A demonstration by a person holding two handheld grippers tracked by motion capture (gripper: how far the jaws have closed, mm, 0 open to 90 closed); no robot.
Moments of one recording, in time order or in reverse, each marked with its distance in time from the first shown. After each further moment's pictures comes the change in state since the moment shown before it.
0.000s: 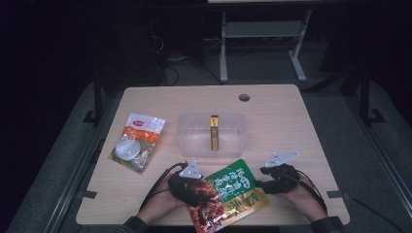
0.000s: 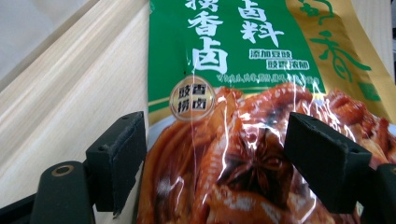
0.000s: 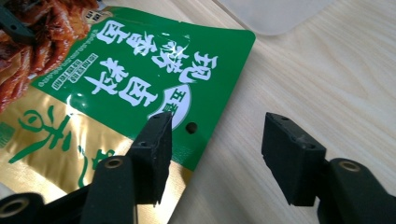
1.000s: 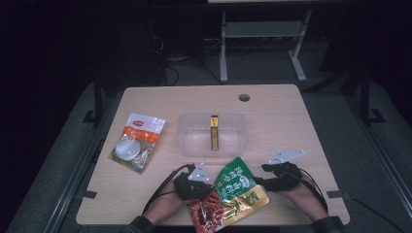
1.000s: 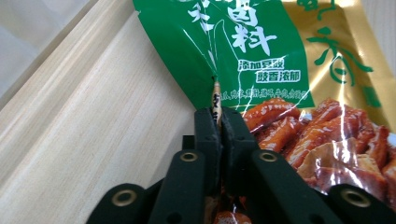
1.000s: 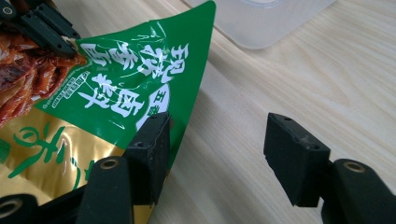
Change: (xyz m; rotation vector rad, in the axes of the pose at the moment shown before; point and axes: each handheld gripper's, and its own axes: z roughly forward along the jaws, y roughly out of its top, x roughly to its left) left arm -0.012 0.014 0.003 0.050 0.023 0.050; right arm -0.004 0.001 -0.006 -0.056 -0.008 0.033
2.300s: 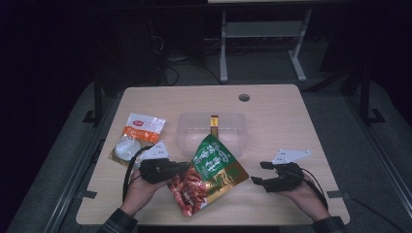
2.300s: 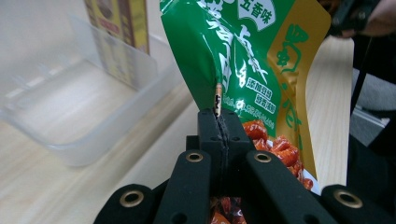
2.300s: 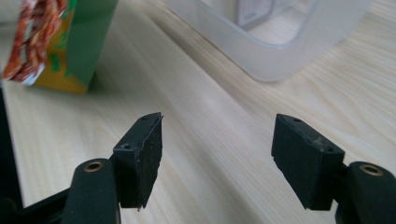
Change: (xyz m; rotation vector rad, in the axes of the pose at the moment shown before) left arm 0.039 -0.013 -0.097 -0.307 0.055 -0.174; right arm 0.002 0.003 -0.009 -0.106 0.074 -0.026
